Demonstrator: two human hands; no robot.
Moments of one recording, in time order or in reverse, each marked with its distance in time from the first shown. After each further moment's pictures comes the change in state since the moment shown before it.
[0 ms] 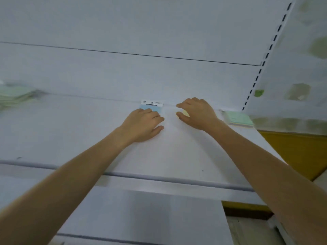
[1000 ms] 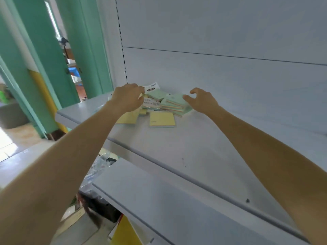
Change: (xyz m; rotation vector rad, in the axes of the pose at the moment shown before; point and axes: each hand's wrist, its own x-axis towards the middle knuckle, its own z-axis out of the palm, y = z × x) left_hand -0.321 -0.417 -0.001 0.041 -0.179 -0.917; right_hand 0.289 -0.451 0.039 0.686 -0.169 0.082
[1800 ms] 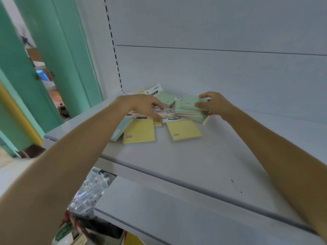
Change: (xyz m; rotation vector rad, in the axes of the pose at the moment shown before) left_hand 0.084 -0.044 0.036 -0.278 -0.544 0.349; right_hand 0.033 -0.011 0.029 0.364 0.010 0.206
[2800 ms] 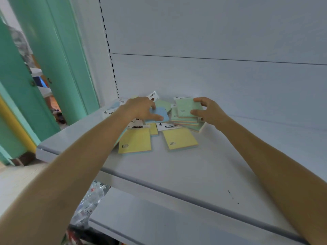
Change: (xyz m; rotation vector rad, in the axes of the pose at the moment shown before) left_hand 0.020 0.002 0.003 0.228 0.216 -0.094; right_hand 0.001 0.004 0.005 0.068 0.044 -0.075
